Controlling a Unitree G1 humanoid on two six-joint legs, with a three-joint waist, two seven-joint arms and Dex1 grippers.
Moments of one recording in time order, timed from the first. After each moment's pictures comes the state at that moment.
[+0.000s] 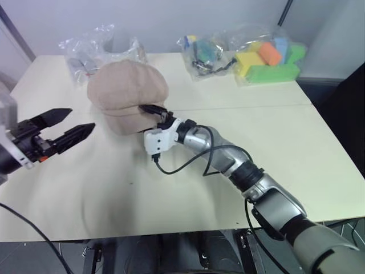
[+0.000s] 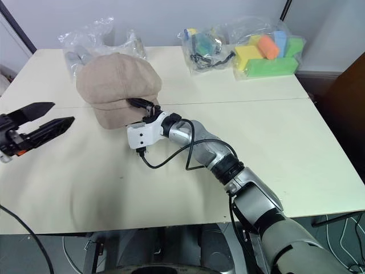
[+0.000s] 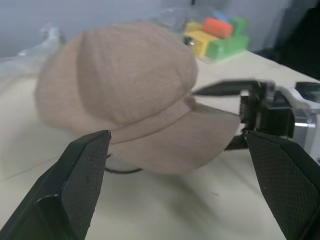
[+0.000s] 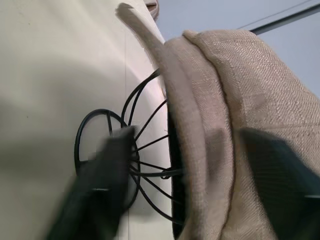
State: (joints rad) left arm -0.05 0.93 0.71 -0.49 -1.01 0.87 -0.68; right arm -0.86 -0.23 0.57 0.35 -0.61 -0.31 0.30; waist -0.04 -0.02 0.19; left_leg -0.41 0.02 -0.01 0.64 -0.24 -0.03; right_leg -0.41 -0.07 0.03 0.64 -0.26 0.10
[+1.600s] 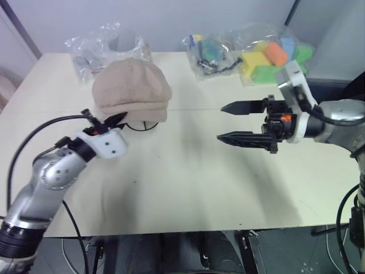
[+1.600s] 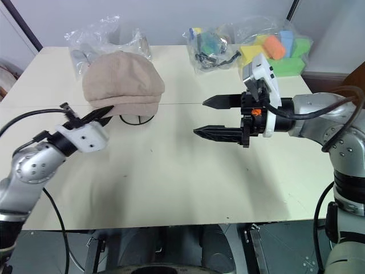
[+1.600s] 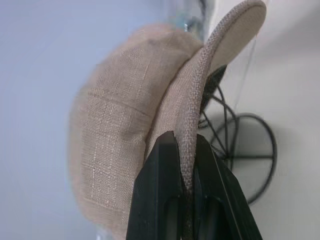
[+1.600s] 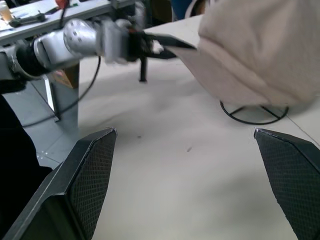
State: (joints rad) left arm -0.15 0.89 0.06 -0.18 0.15 -0.34 -0.41; right arm -0.69 -0.91 -0.11 -0.37 0.97 1.01 0.93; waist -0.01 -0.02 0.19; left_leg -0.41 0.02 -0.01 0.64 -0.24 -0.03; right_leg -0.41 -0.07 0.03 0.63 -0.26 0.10
